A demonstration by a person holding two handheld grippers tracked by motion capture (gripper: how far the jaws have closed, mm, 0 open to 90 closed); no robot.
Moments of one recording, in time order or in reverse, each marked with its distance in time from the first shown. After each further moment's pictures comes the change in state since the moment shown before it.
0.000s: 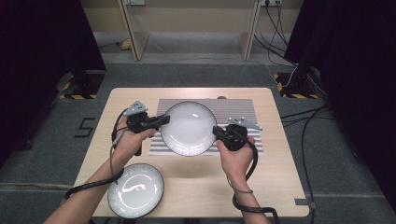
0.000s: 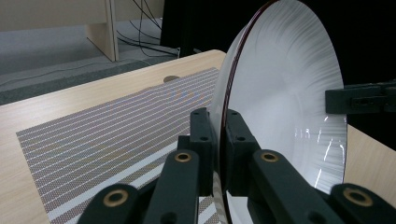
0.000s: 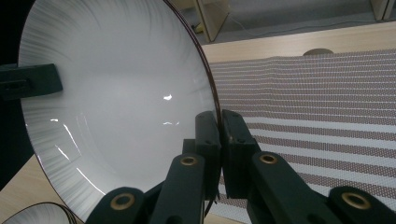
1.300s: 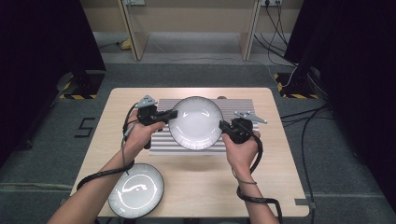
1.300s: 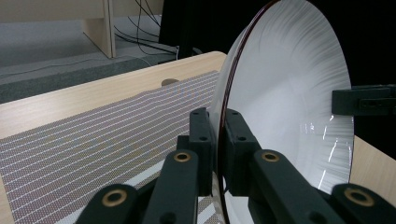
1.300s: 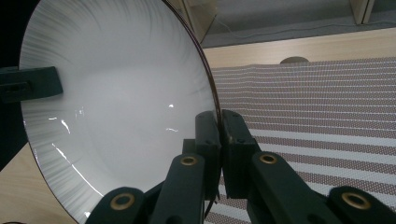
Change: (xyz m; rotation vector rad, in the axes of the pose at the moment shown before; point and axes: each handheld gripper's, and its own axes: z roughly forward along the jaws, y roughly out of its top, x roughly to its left) left arm 0.006 0.009 0.036 0.011 -0.007 -0.028; right arm -0.021 0.014 0.009 -0.003 -0.047 0.001
